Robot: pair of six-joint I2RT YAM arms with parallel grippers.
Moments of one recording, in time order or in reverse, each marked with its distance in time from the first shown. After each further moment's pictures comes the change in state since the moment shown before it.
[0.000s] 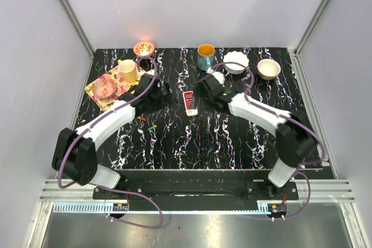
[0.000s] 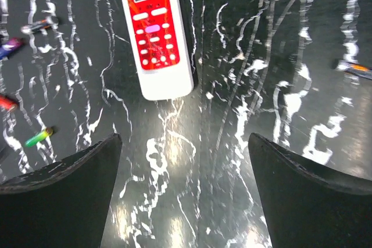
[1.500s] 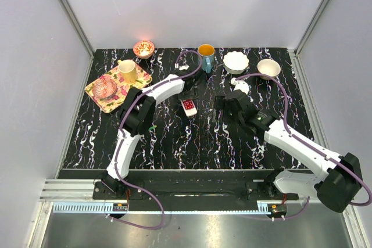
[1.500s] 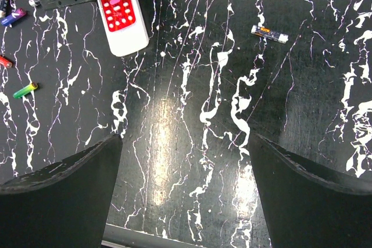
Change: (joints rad) left arm -0.158 0.902 0.882 -0.373 -0.322 -0.056; right arm 0.000 -0.594 -0.369 -0.025 0.069 -0.117
